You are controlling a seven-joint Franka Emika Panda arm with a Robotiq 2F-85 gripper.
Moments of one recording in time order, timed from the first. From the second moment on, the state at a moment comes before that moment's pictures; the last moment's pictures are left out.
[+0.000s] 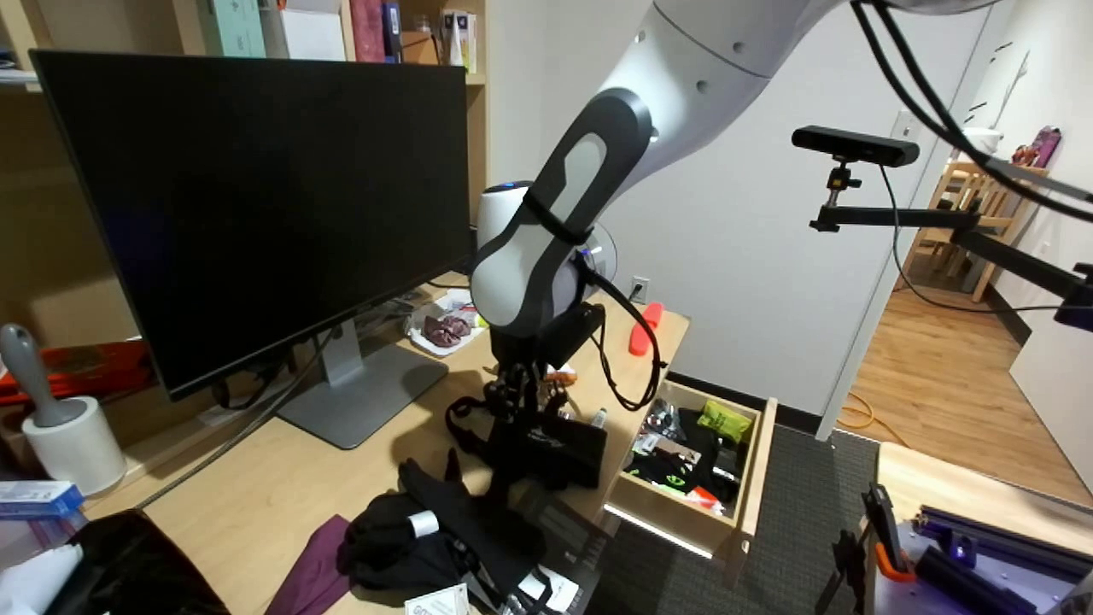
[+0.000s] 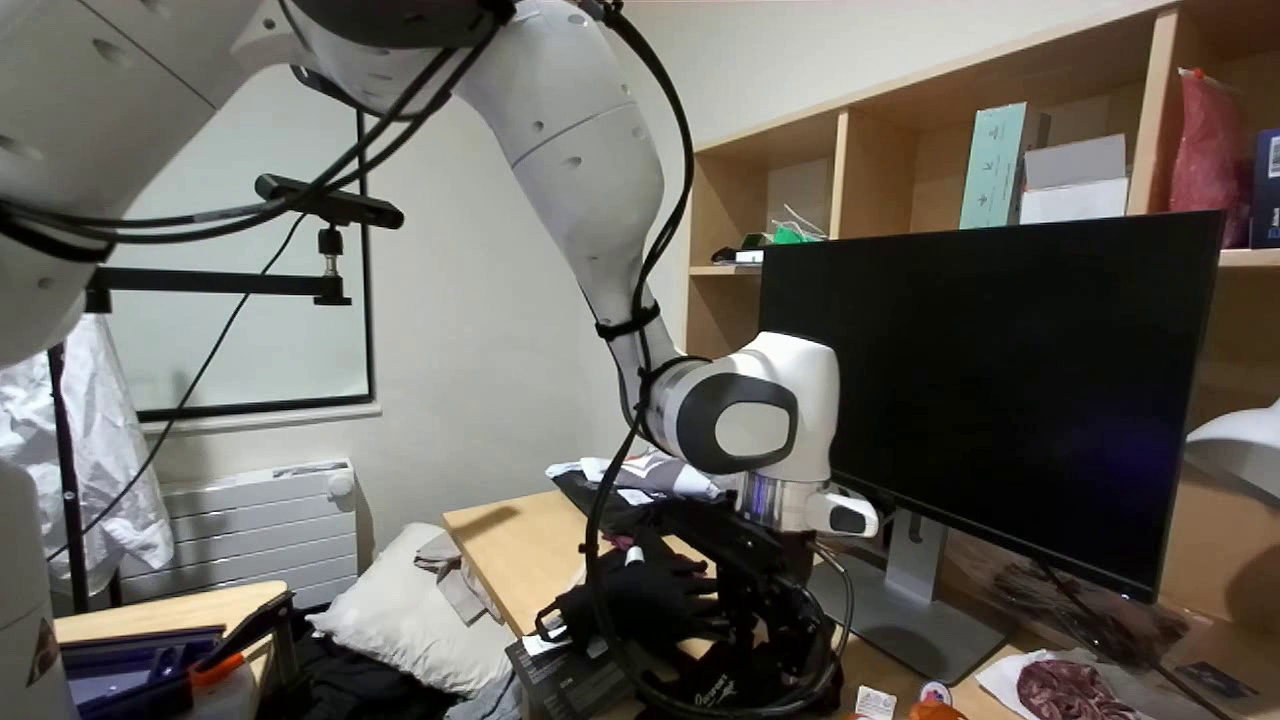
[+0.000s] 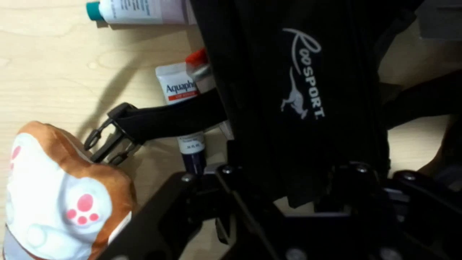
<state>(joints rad) -0.08 0.66 -0.03 -1.96 -0.02 2.57 -0.17</state>
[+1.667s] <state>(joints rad) -0.13 0.61 -0.03 -1.88 0.03 2.12 -0.17</state>
